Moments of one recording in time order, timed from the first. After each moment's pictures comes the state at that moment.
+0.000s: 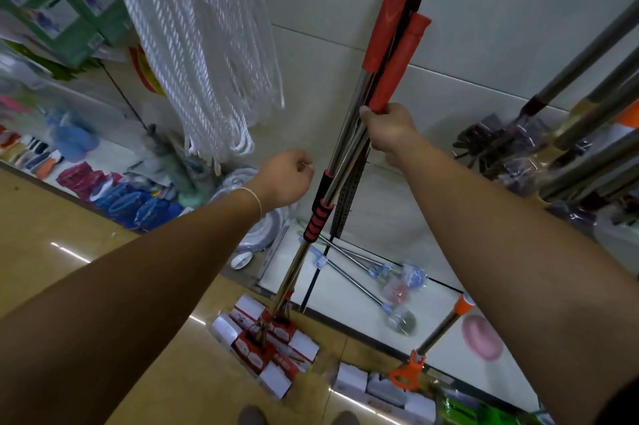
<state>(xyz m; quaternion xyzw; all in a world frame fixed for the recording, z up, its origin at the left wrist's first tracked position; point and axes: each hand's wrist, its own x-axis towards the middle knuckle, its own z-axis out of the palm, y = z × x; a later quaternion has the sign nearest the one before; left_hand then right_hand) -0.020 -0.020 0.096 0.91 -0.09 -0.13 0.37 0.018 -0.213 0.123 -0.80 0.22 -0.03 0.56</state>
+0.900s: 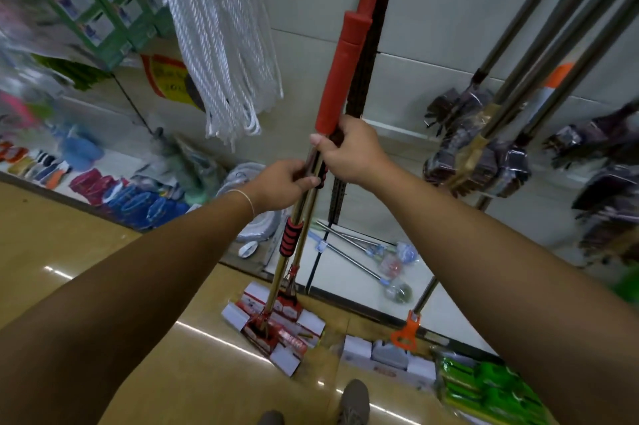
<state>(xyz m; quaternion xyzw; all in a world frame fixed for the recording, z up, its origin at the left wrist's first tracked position) -0.124 0.020 0.126 0.88 -0.19 -0.18 0.40 -0.142 -0.131 0.171 -0.90 0.05 -0.07 0.43</state>
